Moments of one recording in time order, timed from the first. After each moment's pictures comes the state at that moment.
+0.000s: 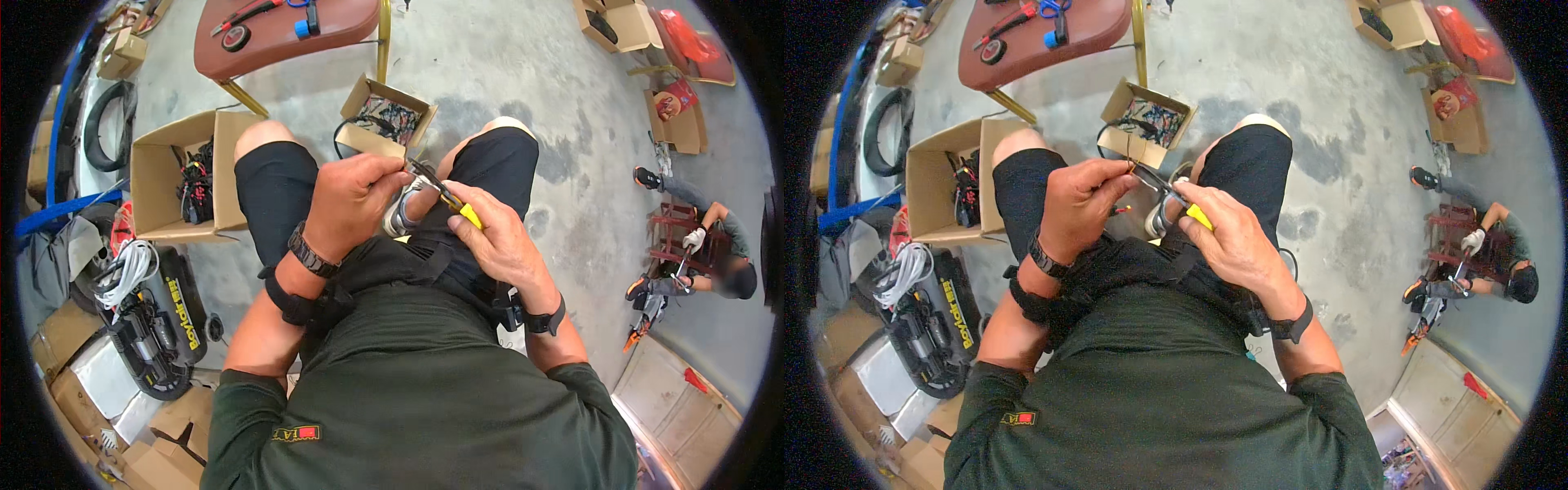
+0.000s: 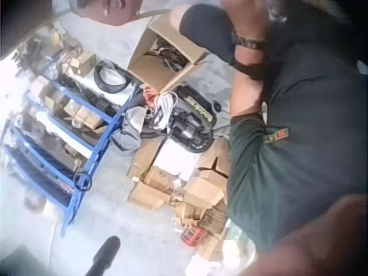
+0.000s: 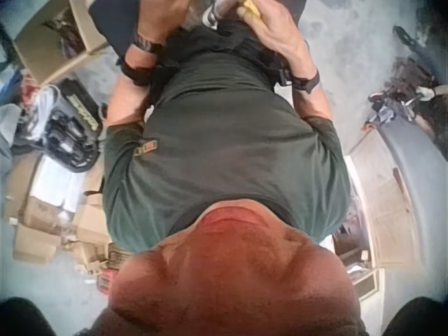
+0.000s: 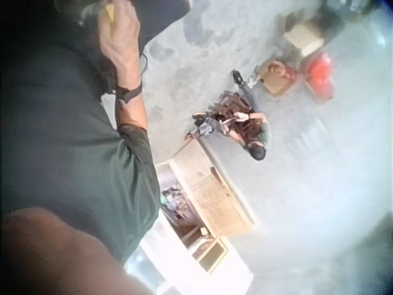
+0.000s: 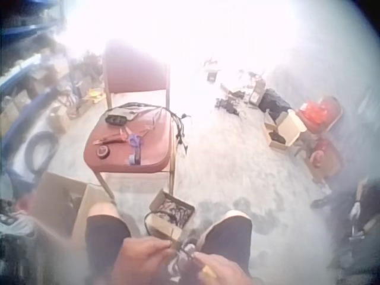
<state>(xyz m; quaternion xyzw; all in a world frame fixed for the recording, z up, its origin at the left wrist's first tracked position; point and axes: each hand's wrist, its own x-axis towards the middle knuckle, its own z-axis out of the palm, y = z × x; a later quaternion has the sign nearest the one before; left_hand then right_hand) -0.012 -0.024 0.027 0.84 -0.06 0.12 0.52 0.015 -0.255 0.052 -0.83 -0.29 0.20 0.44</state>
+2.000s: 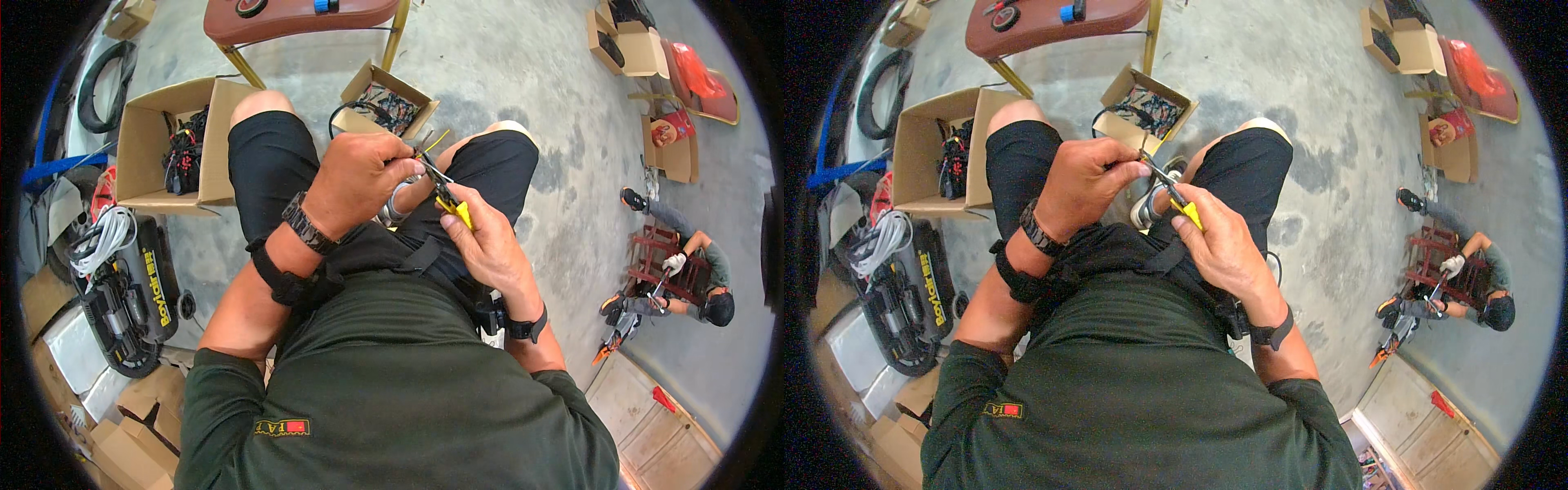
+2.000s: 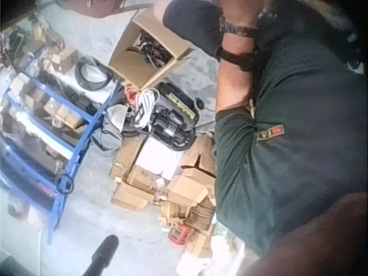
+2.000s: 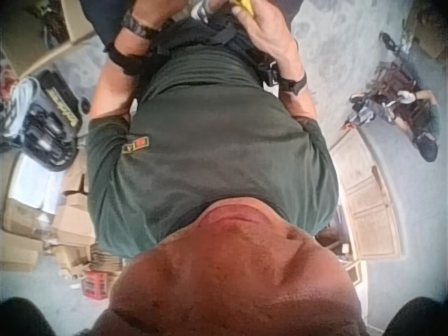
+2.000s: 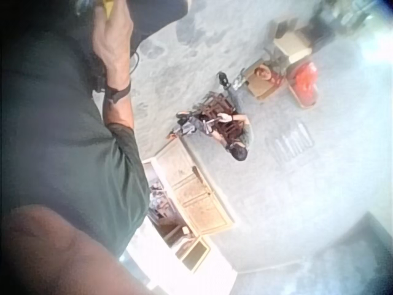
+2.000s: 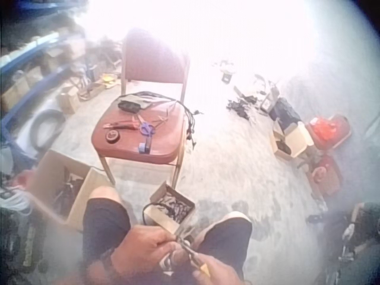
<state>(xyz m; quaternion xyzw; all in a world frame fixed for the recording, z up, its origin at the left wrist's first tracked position) -0.008 -0.027 0.026 0.85 -0.04 0.08 0.52 0.004 -0.249 0.047 -0.83 -0.25 0.23 0.44</state>
